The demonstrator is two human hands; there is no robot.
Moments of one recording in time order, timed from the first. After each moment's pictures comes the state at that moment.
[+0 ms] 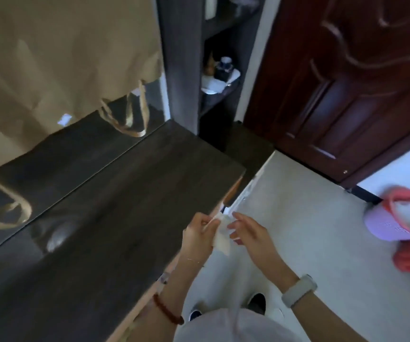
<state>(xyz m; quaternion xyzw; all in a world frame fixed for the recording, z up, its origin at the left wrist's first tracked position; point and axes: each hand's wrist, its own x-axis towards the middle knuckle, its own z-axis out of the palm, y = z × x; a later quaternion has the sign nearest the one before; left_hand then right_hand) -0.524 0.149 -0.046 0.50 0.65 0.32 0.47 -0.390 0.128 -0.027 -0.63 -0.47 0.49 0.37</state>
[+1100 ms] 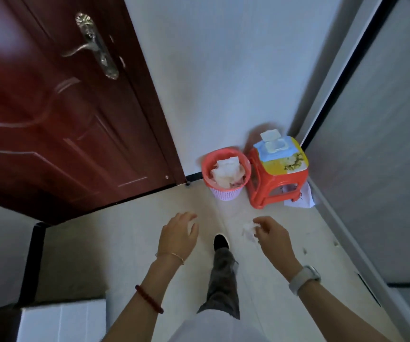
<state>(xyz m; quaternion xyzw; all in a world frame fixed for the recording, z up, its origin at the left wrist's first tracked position) 0.209 0.199 -0.074 0.93 0.26 0.00 0.28 0.304 0.003 -0.099 -0.87 -0.08 0.18 0.46</state>
